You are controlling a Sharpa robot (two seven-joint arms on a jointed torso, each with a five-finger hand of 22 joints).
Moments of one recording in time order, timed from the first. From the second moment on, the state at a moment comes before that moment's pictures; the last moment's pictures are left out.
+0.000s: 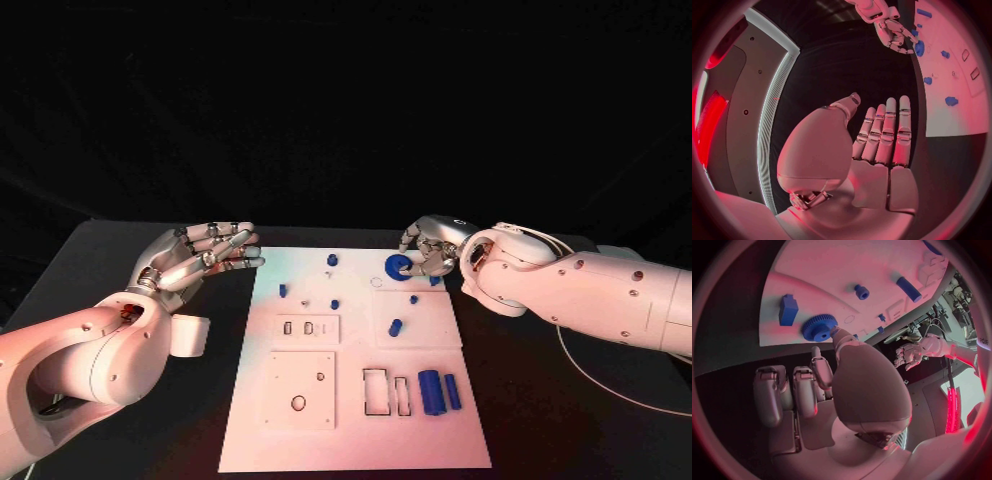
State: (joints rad) left arm 1.22 -1.01 -0.02 1.74 -0.04 -0.41 0.48; left_hand 1.41 -0.15 0.41 0.14 0.05 0.83 0.21 0.25 0.17 1.00 0.18 0.11 0.06 0.98 0.13 0.31 0.23 0.17 0.94 0.24 0.30 0.09; right arm 1.33 -0.87 -0.12 1.44 -1.39 -0.32 -0.21; right_hand 1.40 -0.21 0.21 0.29 0.22 0.81 0.16 0.30 0.47 1.35 0.08 1.32 1.29 1.46 0.00 1.56 1.31 0.03 1.46 0.11 1.53 1.31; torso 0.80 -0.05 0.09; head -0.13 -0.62
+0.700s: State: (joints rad) left arm 1.22 -1.01 -0.02 1.74 -0.04 -0.41 0.48; left_hand 1.41 -0.15 0.41 0.14 0.05 0.83 0.21 0.25 0.17 1.00 0.18 0.10 0.06 0.98 0.13 0.30 0.24 0.17 0.94 0.24 0.30 0.09; right arm 1.32 -0.85 -0.12 1.42 -1.37 -0.30 -0.22; right_hand 1.40 -0.20 0.21 0.28 0.27 0.82 0.16 0.31 0.47 1.42 0.08 1.42 1.31 1.46 0.00 1.56 1.31 0.01 1.46 0.11 1.55 1.31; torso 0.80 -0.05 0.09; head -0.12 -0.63
